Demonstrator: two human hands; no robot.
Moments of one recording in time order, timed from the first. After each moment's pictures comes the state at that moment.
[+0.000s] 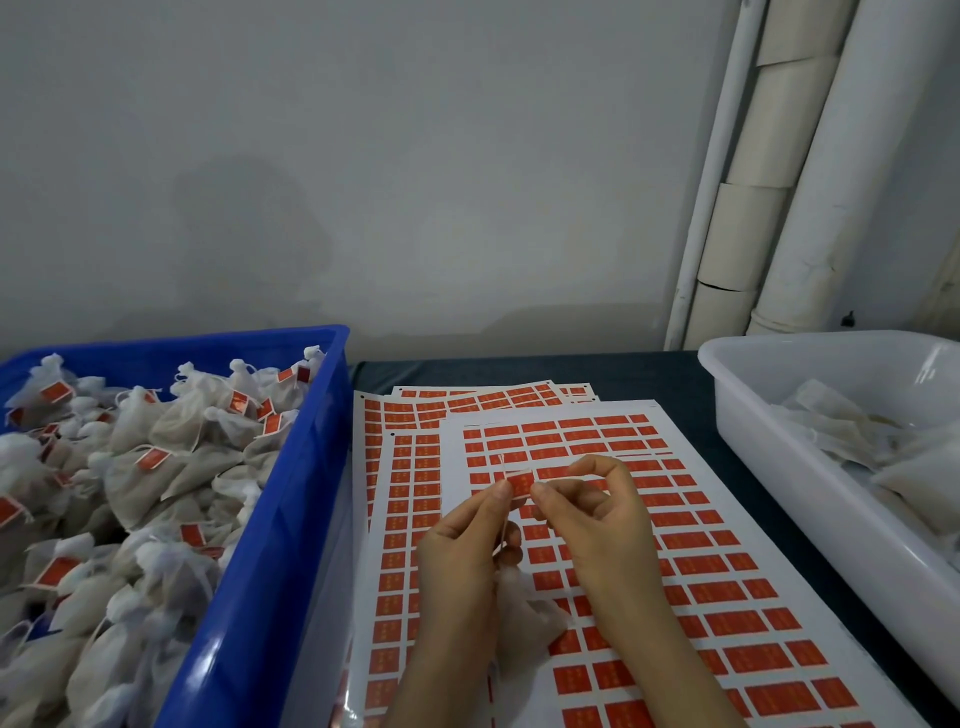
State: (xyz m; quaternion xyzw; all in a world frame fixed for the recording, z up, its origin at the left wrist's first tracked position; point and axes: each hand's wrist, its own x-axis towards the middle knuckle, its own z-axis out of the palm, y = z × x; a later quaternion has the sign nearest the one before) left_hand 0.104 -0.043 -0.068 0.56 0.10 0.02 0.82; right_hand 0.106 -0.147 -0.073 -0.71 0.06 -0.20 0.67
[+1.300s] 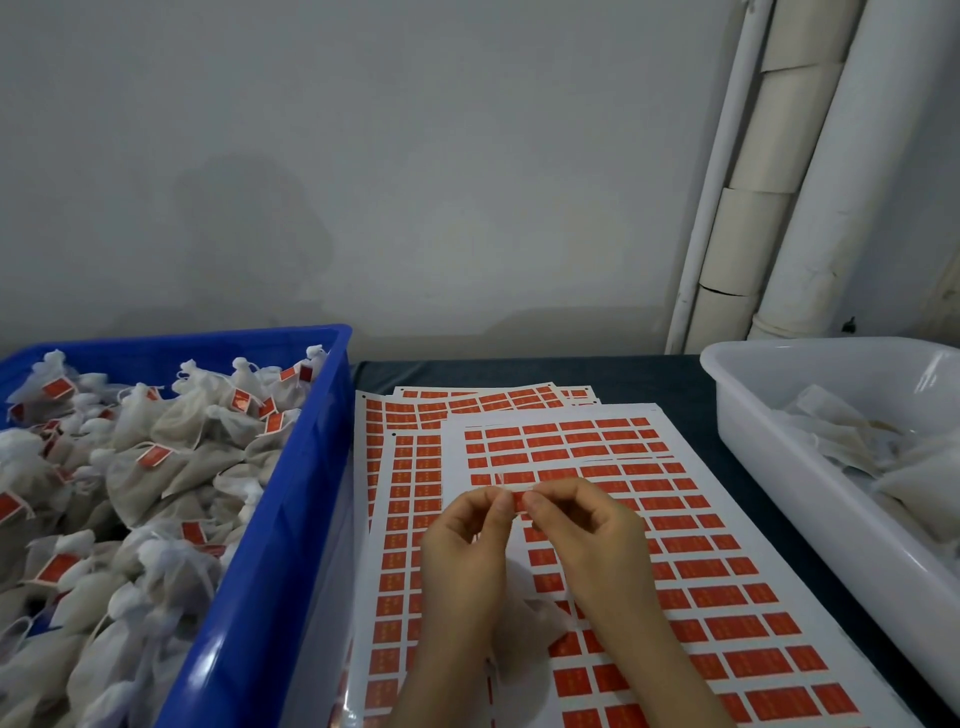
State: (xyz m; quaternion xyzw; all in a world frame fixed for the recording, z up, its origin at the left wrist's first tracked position) left_hand 0.111 -0.043 -0.079 0.67 0.05 0.11 0.73; right_hand 0.100 -0.143 -0.071 -0.77 -0.02 -0.22 0.60
